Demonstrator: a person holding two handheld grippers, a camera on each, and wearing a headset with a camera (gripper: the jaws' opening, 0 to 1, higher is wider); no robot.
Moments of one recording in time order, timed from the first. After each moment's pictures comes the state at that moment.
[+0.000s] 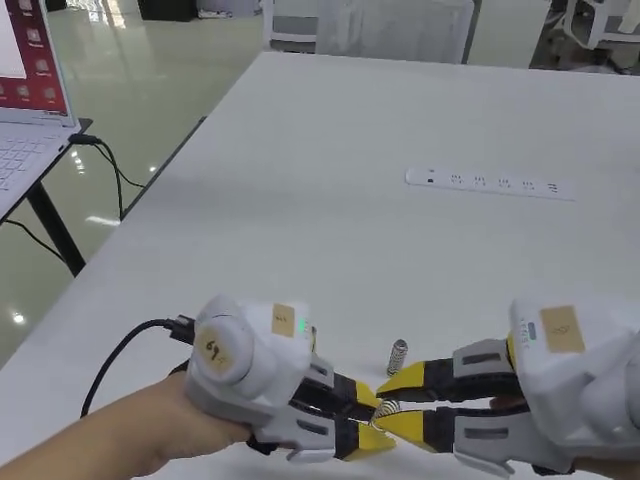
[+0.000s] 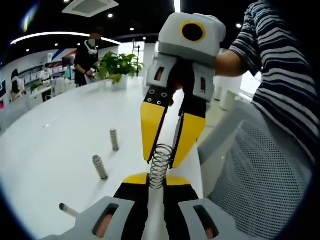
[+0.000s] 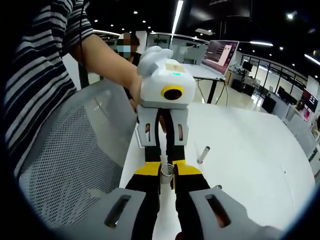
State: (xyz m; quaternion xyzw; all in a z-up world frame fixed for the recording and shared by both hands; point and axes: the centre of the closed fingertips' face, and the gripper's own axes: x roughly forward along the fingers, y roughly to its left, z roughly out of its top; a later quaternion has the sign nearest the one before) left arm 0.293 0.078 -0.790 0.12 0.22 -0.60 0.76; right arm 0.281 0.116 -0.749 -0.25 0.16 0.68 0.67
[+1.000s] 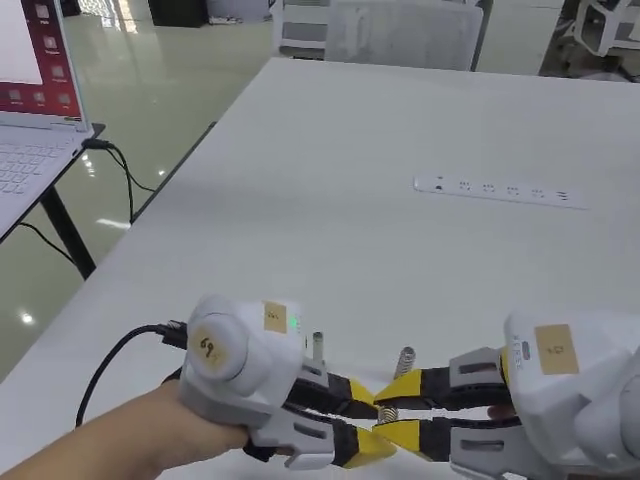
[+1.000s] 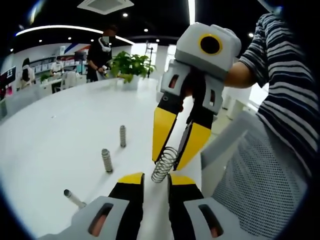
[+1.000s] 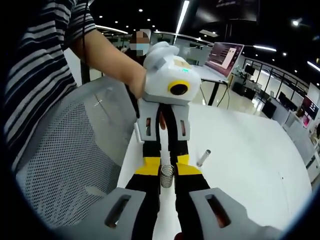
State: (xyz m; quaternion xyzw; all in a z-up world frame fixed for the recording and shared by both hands) left arm 0.298 0.094 -0.785 0.08 0.24 -0.57 0.78; right arm 0.280 0.119 -0.751 -0.27 0.15 0.68 0.66
